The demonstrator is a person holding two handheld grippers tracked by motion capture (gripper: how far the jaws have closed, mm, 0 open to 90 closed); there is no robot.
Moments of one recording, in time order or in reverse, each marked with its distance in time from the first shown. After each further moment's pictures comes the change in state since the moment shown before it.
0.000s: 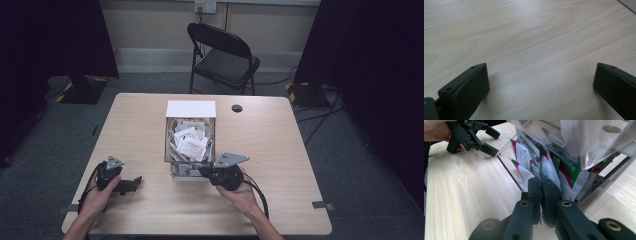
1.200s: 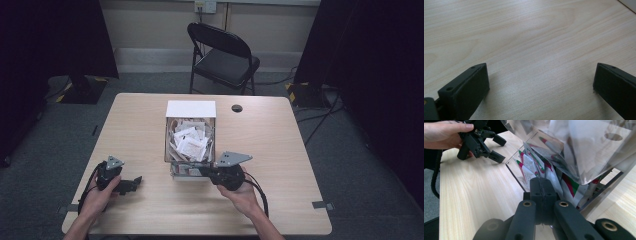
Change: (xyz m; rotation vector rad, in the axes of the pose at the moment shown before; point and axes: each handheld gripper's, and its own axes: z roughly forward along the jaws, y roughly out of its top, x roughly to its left) left arm 0.000 0.000 0.000 -0.004 0.000 -0.002; right arm 0.004 0.009 -0.011 -0.032 0.031 0.007
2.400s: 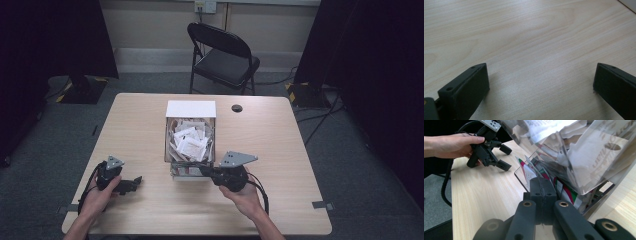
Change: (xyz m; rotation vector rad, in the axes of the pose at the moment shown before) left arm 0.000 0.000 0.000 0.002 -0.002 0.001; right arm 0.007 0.009 -0.016 -0.049 0.016 0.002
